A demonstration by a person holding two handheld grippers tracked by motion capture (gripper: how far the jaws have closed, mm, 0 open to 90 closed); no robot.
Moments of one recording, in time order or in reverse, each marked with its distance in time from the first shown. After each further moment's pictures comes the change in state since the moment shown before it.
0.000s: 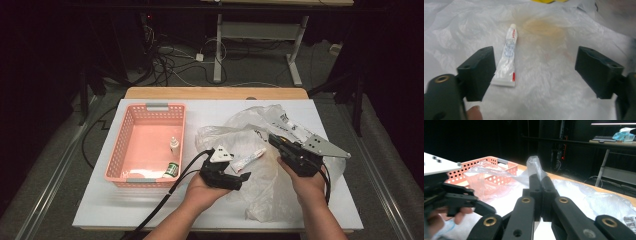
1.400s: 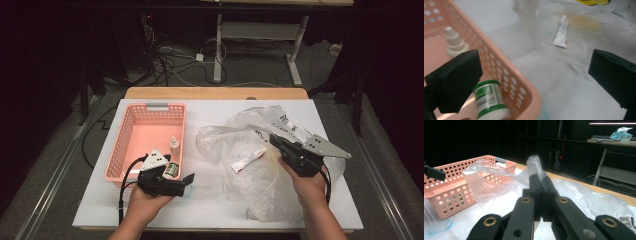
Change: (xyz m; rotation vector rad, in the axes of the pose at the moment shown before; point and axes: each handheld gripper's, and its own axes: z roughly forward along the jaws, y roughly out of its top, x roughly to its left) left arm 0.046 -0.054 -0.126 -0.048 0.237 -0.140; right arm -0.002 -0.001 0.000 0.004 -0.013 -0.005
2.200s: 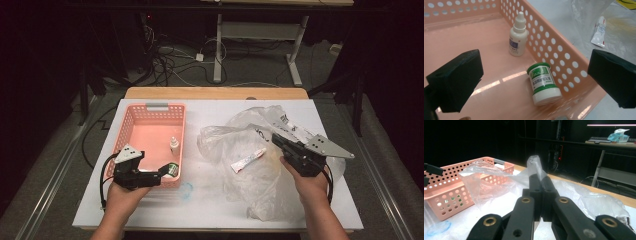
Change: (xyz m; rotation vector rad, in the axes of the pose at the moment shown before) left arm 0.048 -0.012 -0.024 0.008 0.120 -0.117; right arm -0.003 0.001 -0.004 -0.009 -0.009 0.002
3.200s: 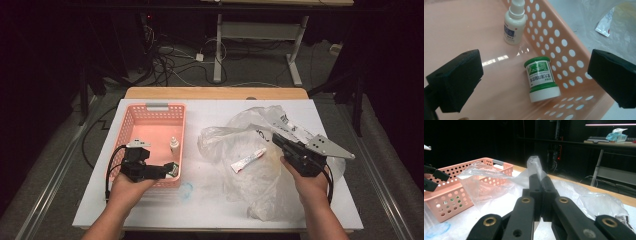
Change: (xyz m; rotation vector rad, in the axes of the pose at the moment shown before) left arm 0.001 0.024 0.022 0.220 -0.019 -0.044; right arm 0.000 0.000 -0.001 -0.004 -0.010 0.012
